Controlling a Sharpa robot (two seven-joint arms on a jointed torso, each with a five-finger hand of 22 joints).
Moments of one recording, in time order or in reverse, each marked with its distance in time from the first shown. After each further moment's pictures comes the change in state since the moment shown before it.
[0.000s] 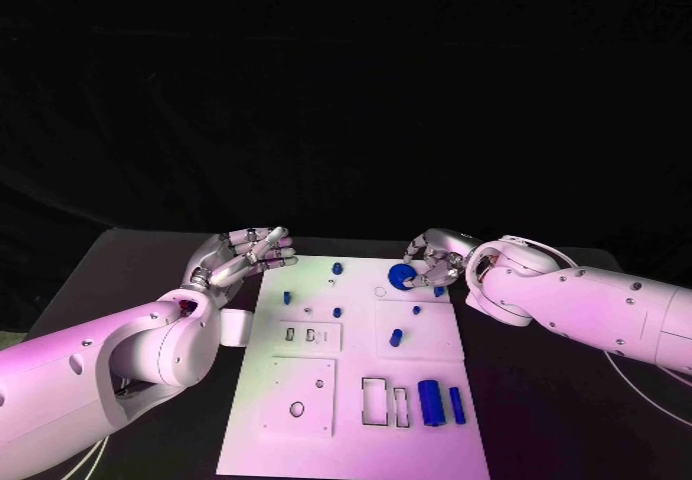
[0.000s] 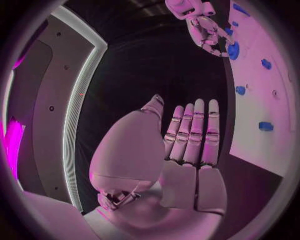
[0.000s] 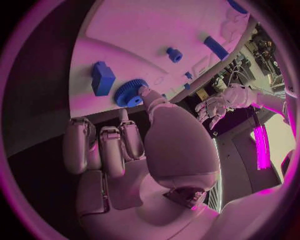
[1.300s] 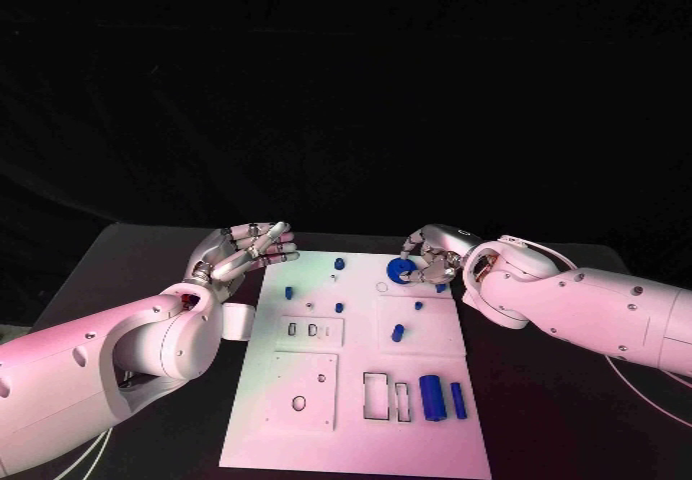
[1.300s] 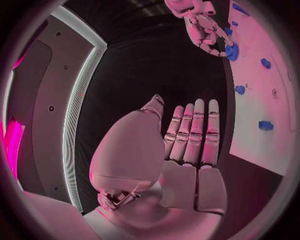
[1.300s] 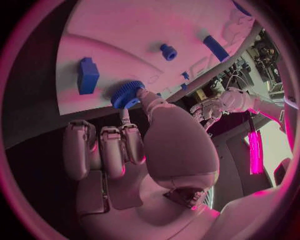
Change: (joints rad) left arm 0.000 0.000 0.000 -0.004 0.000 0.002 -0.005; left_hand 0.000 0.000 0.000 0.000 0.000 0.000 0.000 -0.004 0.000 0.000 0.000 -0.005 0.000 0.000 0.000 0.000 0.001 0.000 0.000 0.000 0.000 -0.001; right arm -0.010 -0.003 -0.002 0.047 -0.063 -0.076 -0.001; right_hand 0.030 0.030 0.076 0.009 -0.038 0.074 -0.013 0.017 -0.019 0.037 -0.009 0.053 -0.001 0.000 0.000 0.010 0.000 -0.011 0.036 -0.004 0.039 -0.001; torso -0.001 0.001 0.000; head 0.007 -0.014
